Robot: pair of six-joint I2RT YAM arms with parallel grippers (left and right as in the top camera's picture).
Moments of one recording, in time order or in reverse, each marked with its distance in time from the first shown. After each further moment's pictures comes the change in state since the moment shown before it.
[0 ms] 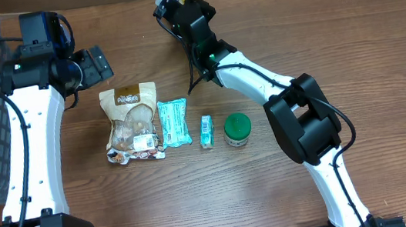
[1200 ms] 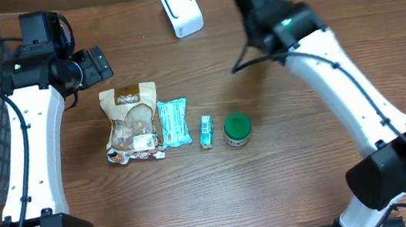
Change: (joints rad) left arm 0.000 0.000 0.000 0.000 0.000 0.000; right arm -0.177 -0.526 0.007 -1.292 -0.012 0.943
